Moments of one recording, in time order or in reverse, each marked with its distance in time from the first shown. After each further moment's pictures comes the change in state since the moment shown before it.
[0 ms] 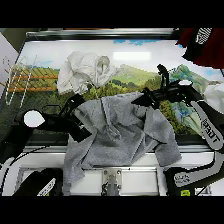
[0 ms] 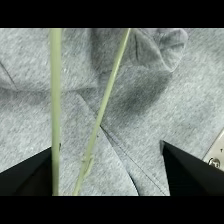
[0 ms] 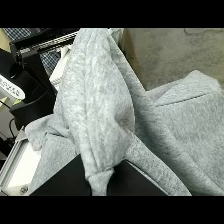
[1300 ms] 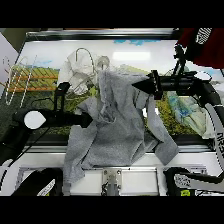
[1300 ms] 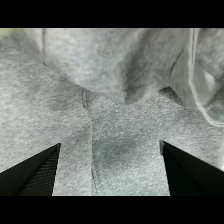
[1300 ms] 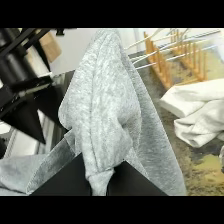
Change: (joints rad) left arm -0.115 0.006 0.058 0.185 0.174 -0.753; right arm 0.000 0.246 0.001 0.141 -0.219 0.016
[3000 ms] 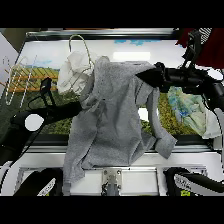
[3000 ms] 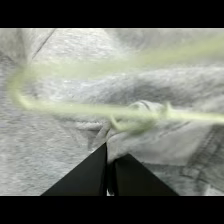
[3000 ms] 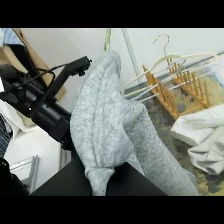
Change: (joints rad) left arm 0.111 0.026 -0.058 0.033 0.233 -0.263; right arm 0.003 0.116 0.000 0.110 -0.044 0.233
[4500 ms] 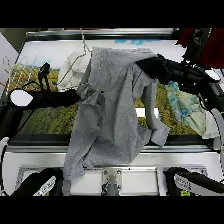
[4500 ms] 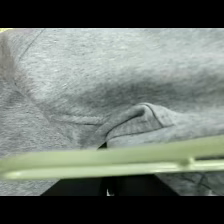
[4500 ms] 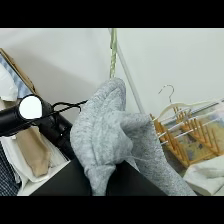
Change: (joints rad) left arm 0.186 -0.195 0.217 -0.278 -0.180 0.348; right arm 0.050 0.003 0.000 0.192 -0.070 -0.004
